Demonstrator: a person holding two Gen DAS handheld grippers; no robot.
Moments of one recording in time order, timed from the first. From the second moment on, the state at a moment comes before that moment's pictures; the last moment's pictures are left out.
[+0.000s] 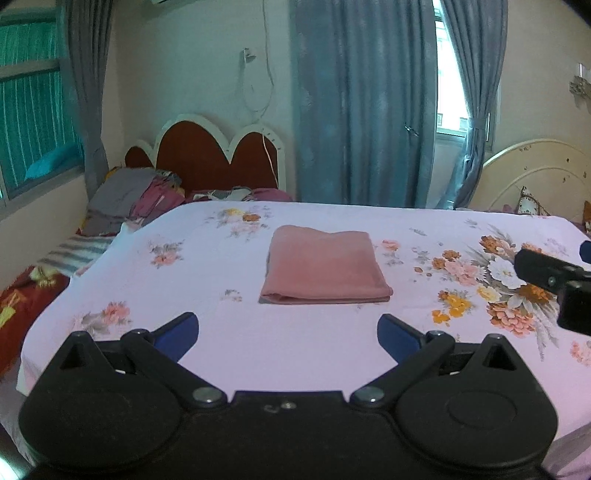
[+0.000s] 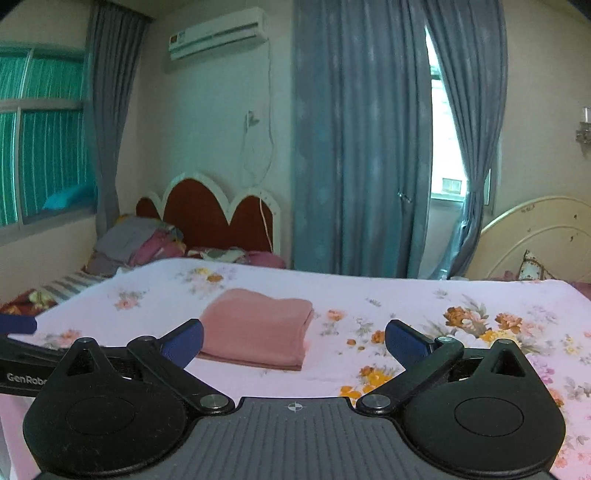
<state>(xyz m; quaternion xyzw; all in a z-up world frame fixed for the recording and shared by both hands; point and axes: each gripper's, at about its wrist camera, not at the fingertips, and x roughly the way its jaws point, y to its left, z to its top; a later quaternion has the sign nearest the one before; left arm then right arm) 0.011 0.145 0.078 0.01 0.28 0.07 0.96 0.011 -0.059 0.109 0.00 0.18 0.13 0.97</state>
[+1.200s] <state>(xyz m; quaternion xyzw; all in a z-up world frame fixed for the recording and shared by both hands) -0.002 0.152 0.082 0.00 0.27 0.08 0.96 0.000 -0.065 0.112 0.03 0.18 0.14 0.97</state>
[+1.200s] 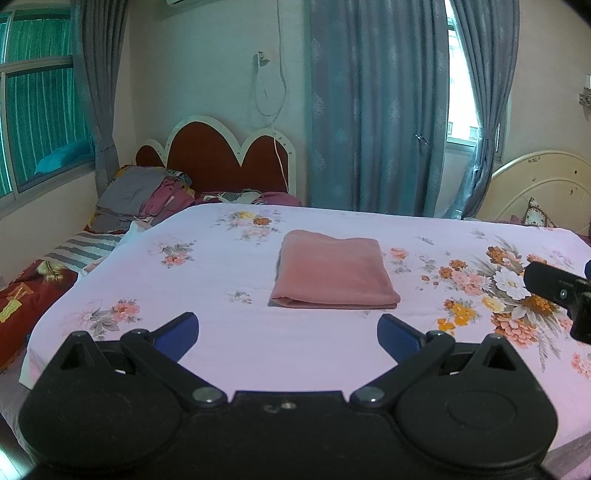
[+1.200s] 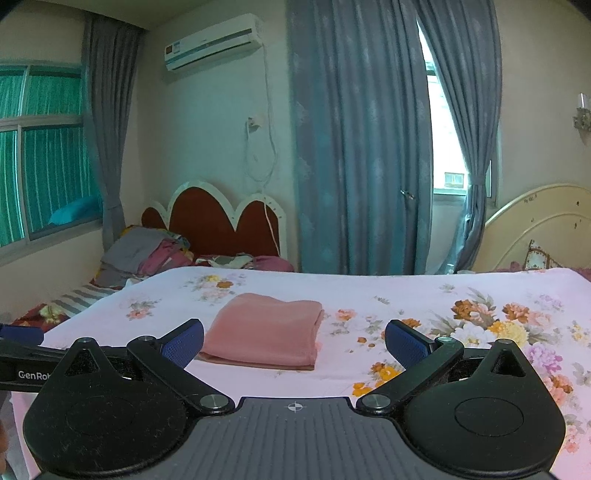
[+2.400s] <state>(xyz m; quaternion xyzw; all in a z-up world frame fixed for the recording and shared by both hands) 0.007 0.165 0.080 0.00 0.28 0.09 0.96 0.014 -0.052 0.107 0.03 0.20 0.15 0.97</state>
